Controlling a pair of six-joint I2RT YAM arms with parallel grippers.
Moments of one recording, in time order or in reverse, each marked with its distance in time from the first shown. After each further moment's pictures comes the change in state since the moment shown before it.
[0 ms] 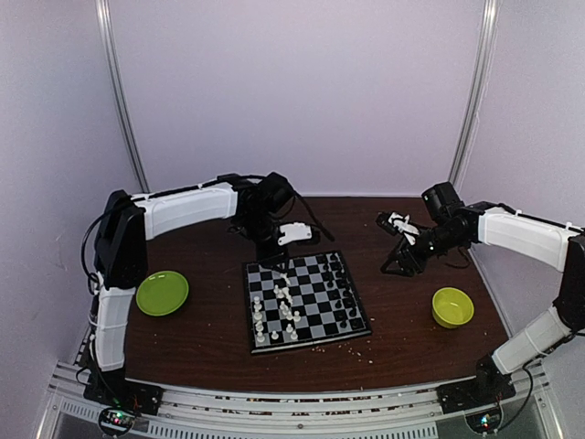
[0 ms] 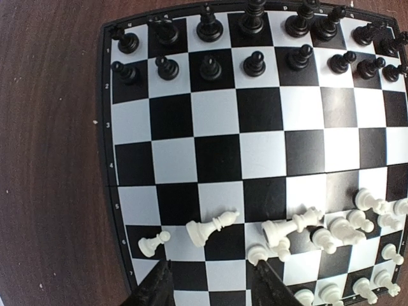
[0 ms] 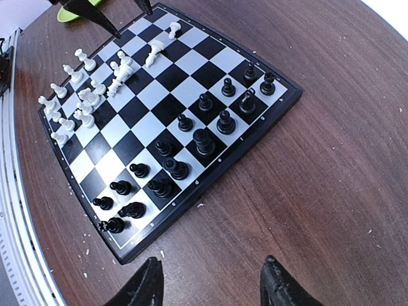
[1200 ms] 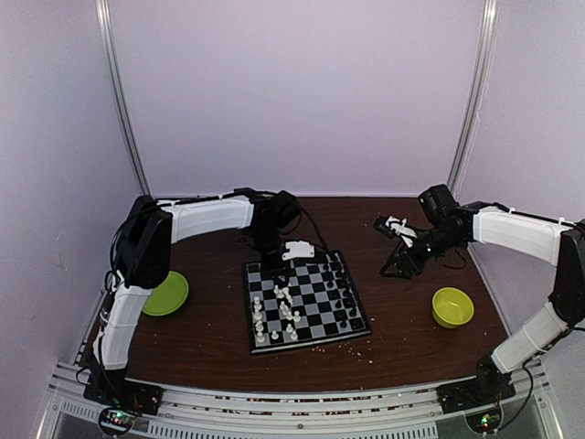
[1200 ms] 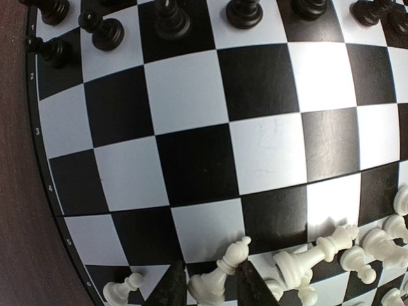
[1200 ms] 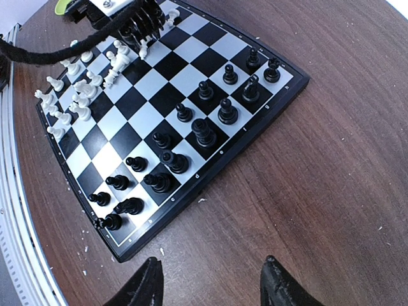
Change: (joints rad) left arm 0.002 0.163 0.075 -0.042 0.016 0.105; right arm 0.000 0.045 0.011 -0.016 0.000 -0.004
